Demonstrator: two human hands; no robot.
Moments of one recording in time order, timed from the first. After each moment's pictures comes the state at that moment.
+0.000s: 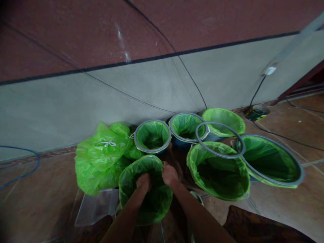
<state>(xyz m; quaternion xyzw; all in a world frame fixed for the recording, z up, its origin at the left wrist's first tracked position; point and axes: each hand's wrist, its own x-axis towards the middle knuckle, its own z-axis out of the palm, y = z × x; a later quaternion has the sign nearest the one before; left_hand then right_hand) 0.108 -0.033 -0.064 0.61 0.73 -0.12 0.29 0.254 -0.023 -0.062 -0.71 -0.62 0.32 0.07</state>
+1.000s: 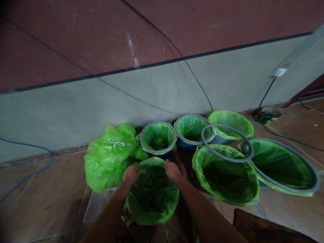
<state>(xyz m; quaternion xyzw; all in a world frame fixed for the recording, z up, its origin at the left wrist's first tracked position) 0.014 -0.003 -0.044 0.63 0.75 -0.03 0.20 0.251 0.004 -0.061 -0.66 -0.68 0.31 0.03</state>
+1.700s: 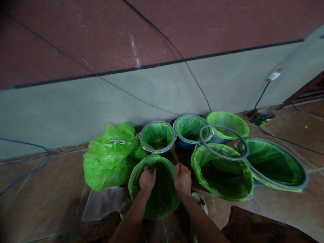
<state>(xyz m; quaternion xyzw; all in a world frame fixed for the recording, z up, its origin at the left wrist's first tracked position) 0.107 -0.040 -0.044 0.49 0.82 0.05 0.29 0.269 -0.062 -0.052 -0.76 -0.54 0.18 0.30</state>
